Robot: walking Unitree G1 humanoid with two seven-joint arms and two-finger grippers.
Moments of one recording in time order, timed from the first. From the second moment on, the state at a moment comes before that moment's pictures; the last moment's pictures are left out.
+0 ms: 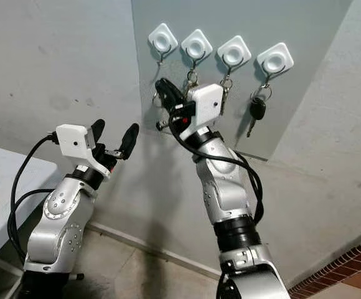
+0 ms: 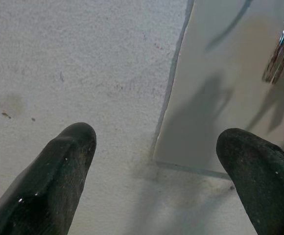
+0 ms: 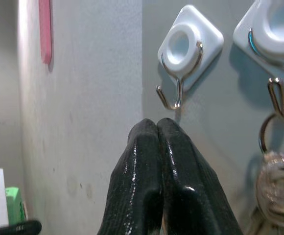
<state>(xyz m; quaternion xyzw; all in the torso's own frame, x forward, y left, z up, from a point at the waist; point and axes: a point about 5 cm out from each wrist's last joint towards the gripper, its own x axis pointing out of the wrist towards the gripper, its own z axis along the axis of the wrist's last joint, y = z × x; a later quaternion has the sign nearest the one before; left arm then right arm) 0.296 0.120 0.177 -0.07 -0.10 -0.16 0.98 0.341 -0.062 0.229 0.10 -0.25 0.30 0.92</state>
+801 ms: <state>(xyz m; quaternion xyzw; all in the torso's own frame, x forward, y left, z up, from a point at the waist) 0.291 0.108 0.188 -0.06 -0.12 -0.19 0.97 0.343 -0.063 0.240 0.13 -0.28 0.27 0.91</state>
